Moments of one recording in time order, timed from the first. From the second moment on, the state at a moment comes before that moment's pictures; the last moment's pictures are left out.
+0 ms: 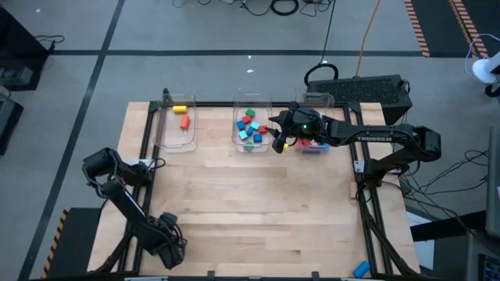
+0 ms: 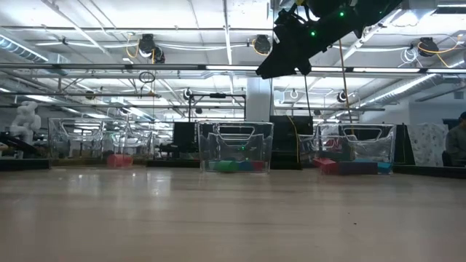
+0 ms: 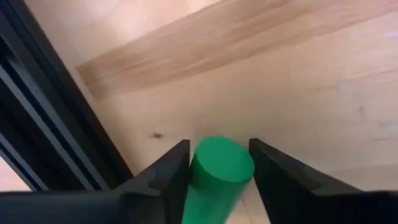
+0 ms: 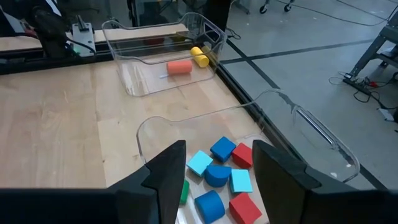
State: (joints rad) left arm -0.98 1.78 0.96 -0.85 0.30 -2.18; right arm -0.27 1.38 0.94 0.03 0.18 0.02
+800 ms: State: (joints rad) left arm -0.79 1.64 0.95 -1.08 0.03 -1.82; right arm -0.22 1.38 0.94 -0.11 0.18 0.07
